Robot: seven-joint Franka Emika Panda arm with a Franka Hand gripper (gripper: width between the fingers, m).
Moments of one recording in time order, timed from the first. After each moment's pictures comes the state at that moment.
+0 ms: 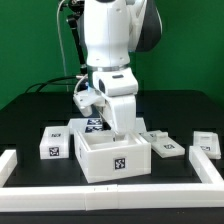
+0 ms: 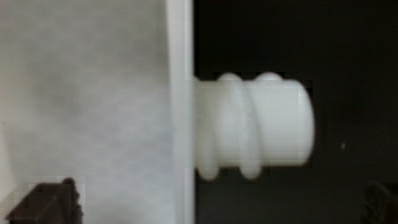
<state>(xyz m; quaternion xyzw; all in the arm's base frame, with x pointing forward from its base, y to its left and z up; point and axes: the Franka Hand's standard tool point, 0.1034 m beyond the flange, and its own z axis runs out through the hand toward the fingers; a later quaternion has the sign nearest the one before) 0.431 -0.008 0.014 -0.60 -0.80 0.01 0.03</state>
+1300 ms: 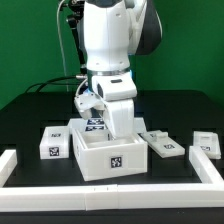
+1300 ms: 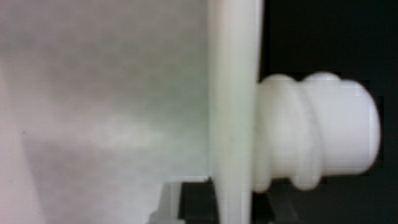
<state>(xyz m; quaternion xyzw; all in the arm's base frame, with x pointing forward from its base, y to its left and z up) 0.434 -0.008 0.013 -0.62 -0.79 0.00 0.03</state>
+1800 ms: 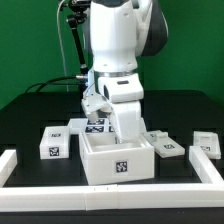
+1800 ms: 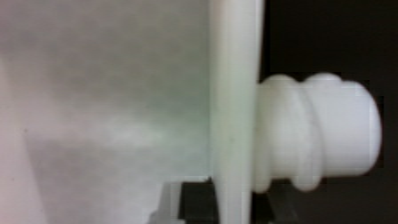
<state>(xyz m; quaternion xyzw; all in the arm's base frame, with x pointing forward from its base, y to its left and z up) 0.467 0.017 0.013 -0.63 -0.77 -0.01 0.02</state>
